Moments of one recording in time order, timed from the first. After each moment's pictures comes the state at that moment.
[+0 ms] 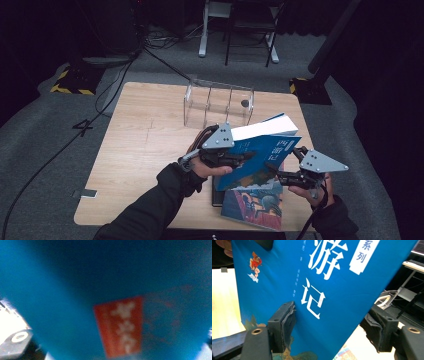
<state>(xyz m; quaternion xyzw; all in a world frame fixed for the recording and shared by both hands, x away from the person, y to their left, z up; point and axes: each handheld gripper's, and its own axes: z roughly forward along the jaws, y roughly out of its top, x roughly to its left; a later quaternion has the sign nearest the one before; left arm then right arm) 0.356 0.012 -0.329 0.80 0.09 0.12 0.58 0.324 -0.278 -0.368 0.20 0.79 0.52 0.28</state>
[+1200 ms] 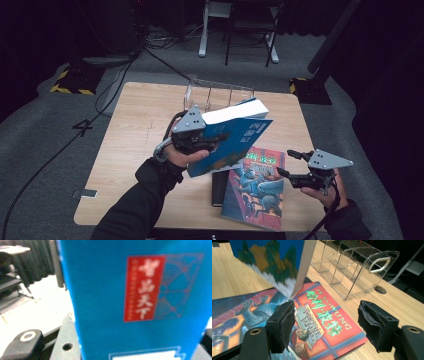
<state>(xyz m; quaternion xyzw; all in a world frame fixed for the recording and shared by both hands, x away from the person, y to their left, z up) 0.369 0.080 -0.310 0.78 0.18 0.15 0.58 0.336 -0.317 -0.389 0.23 0.83 0.46 0.23</state>
